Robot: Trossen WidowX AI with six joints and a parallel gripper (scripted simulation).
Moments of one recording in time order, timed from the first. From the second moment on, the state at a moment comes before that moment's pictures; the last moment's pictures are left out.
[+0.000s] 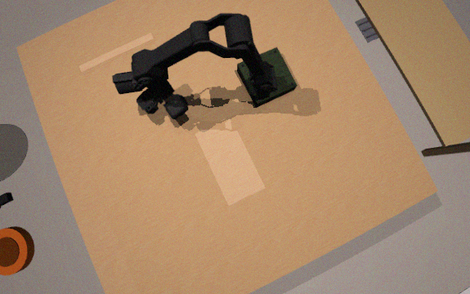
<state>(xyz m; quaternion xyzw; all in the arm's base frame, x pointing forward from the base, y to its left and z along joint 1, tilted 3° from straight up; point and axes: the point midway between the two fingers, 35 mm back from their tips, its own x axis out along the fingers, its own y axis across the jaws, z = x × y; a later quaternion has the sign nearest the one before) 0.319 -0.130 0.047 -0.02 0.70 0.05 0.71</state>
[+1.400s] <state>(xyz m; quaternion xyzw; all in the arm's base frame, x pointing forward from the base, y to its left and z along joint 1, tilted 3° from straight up) 0.319 -0.130 0.048 0.05 0.71 -0.02 0.71</state>
